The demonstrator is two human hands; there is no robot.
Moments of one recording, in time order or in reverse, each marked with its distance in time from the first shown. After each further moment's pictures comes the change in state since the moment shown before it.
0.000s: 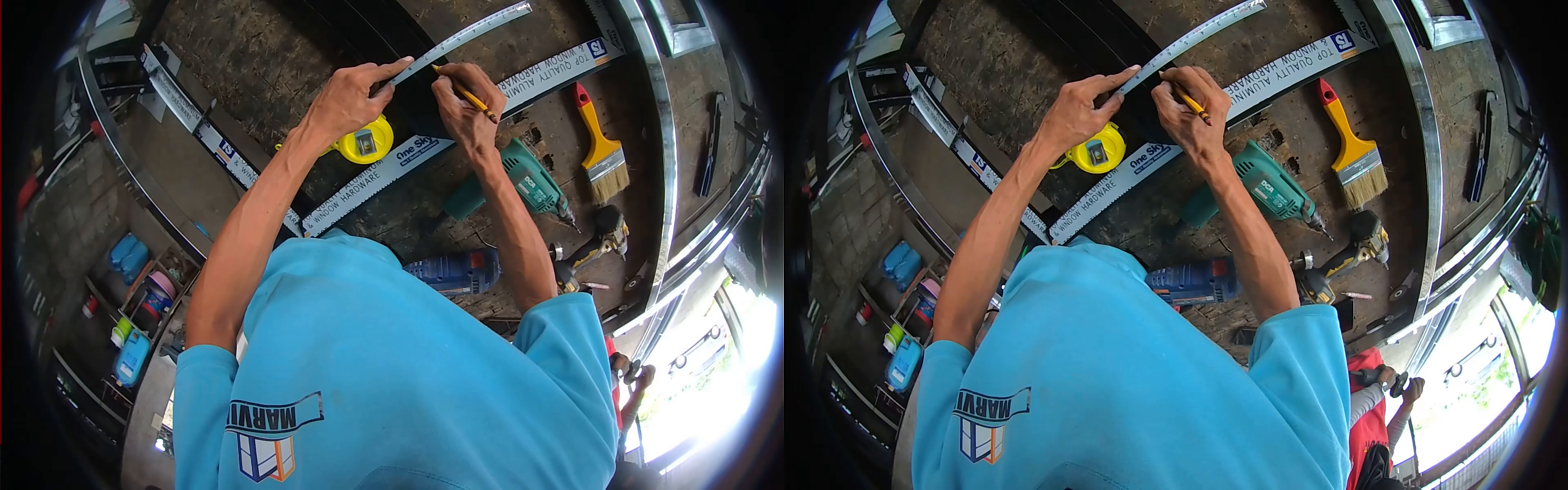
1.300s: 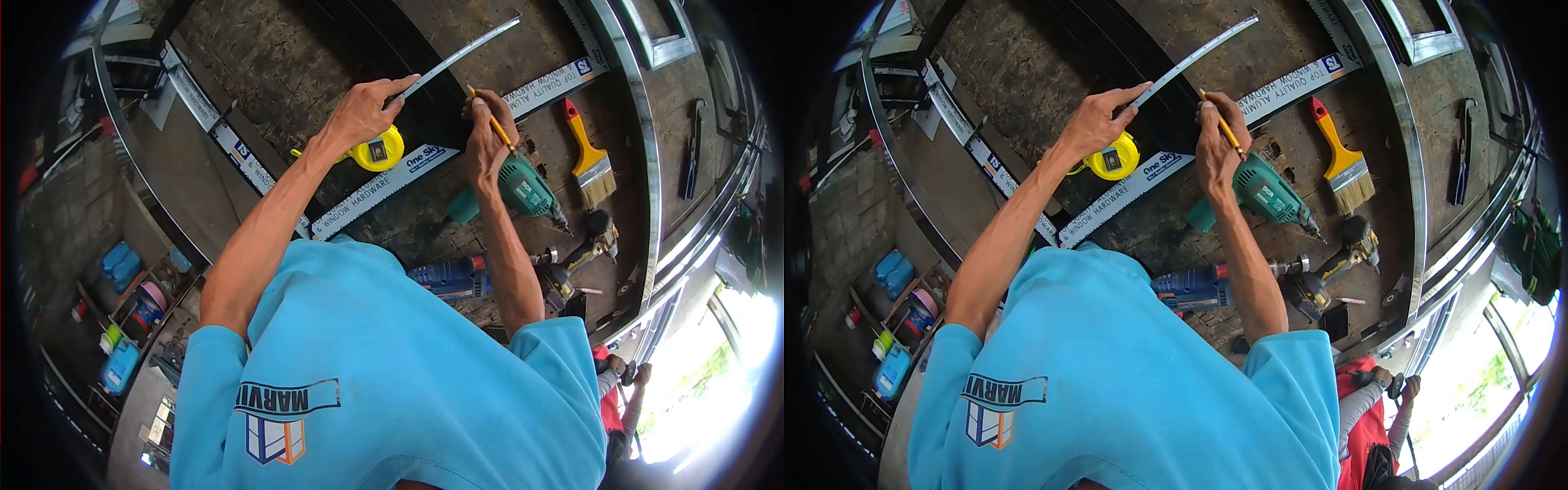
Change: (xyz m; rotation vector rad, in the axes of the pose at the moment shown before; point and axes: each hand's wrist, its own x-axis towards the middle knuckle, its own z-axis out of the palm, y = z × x) left_hand -0.006 -0.002 0.002 -0.077 0.041 -0.035; right_hand -0.025 -0.025 -0.006 0.297 0.266 0.342
